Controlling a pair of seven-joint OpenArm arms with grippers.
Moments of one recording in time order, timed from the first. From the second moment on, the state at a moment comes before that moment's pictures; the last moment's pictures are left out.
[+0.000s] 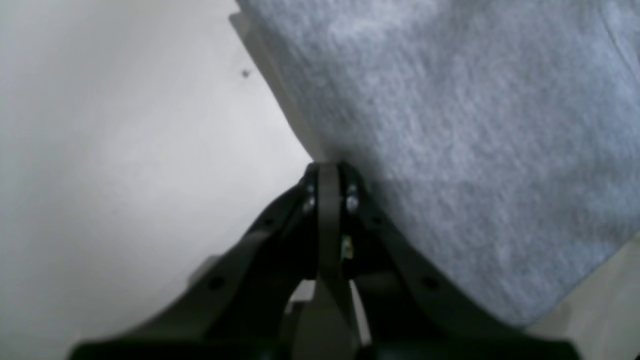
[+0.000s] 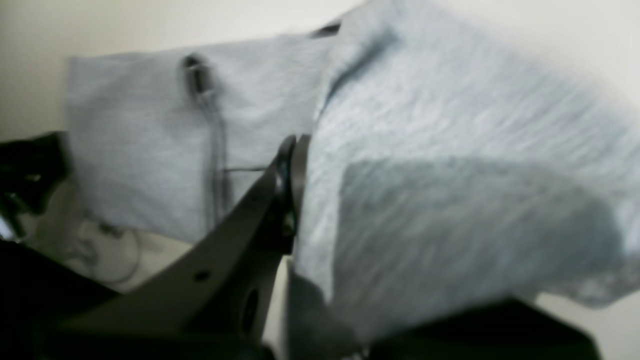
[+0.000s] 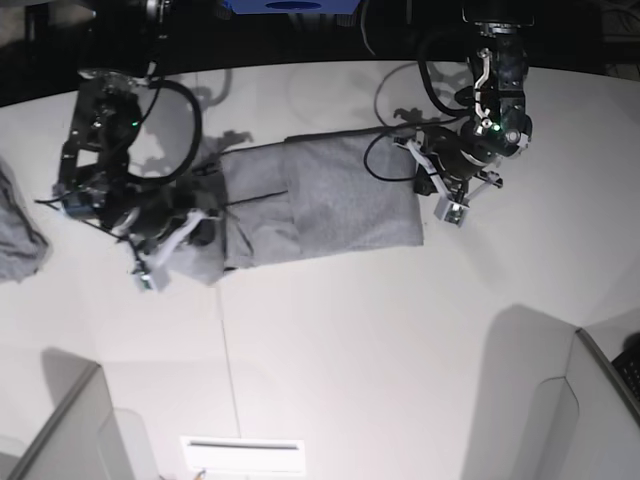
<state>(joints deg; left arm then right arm) 12.7 -8.9 -6.0 94.6 -14.8 -23.9 46.2 2.3 6.5 9.9 102.4 33.8 10.2 -78.3</state>
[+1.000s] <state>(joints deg) 17.5 -10.8 -14.0 97.3 -14.6 -23.7 46.2 0.3 1.8 -18.9 105.8 34.0 -9.8 -64.0</state>
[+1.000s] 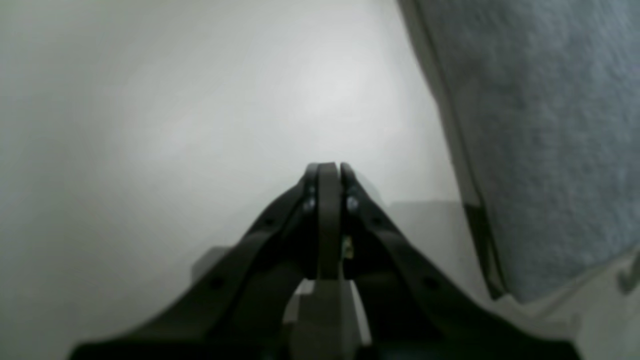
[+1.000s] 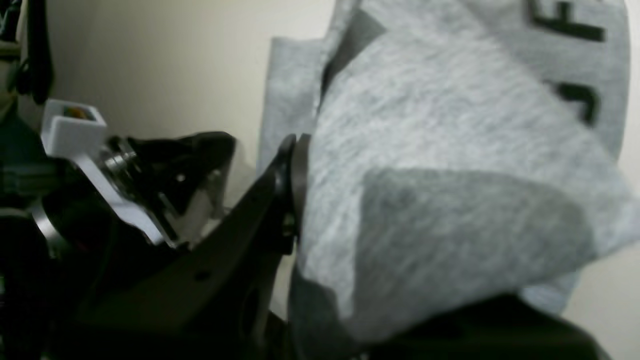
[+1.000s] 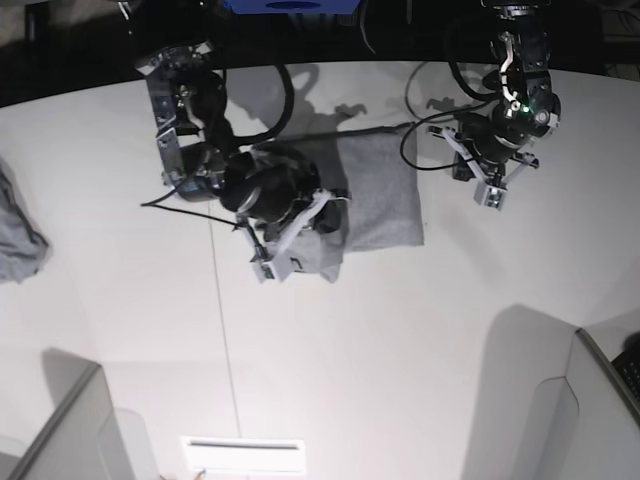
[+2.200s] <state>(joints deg) 22.8 -14.2 -14.3 99.9 -14.8 -23.9 45.7 4.0 1.9 -34.3 94.4 34.2 -17.8 -55.5</state>
